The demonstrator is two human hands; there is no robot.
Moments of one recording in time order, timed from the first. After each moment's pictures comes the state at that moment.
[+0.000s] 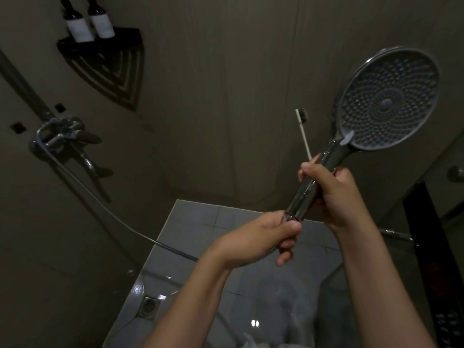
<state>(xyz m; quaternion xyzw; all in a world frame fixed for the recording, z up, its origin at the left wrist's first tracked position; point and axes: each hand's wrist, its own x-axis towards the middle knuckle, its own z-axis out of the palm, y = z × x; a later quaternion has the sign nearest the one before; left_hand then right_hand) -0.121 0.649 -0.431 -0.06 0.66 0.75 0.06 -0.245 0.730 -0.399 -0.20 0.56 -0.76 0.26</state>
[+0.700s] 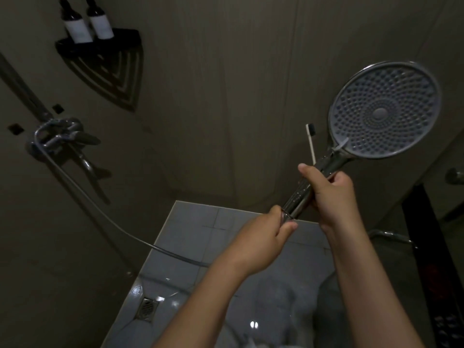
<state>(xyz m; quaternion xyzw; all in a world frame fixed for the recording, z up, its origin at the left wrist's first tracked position) -0.128 0.658 -0.430 -0.19 0.91 0.38 -0.03 -0.251 0.718 -0.417 -0.09 0.62 -0.76 0.19</state>
